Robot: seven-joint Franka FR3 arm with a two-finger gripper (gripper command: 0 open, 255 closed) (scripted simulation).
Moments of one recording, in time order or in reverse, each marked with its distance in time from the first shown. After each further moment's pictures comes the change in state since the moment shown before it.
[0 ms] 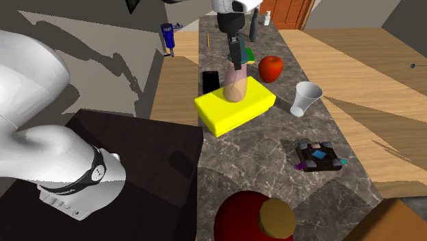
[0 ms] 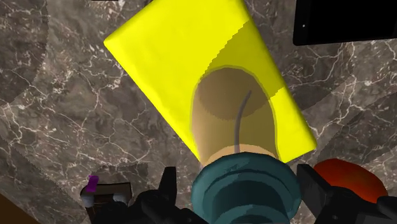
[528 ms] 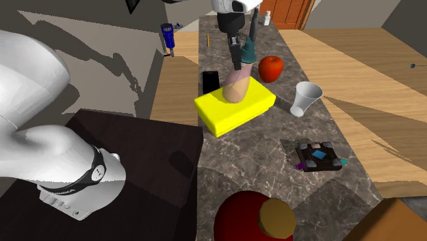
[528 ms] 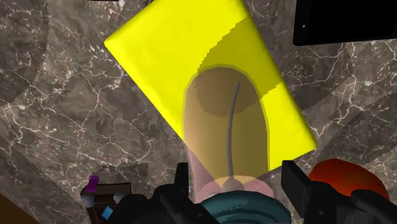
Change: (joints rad) arm -0.001 -0.003 0.001 -0.001 0.005 0.000 -0.003
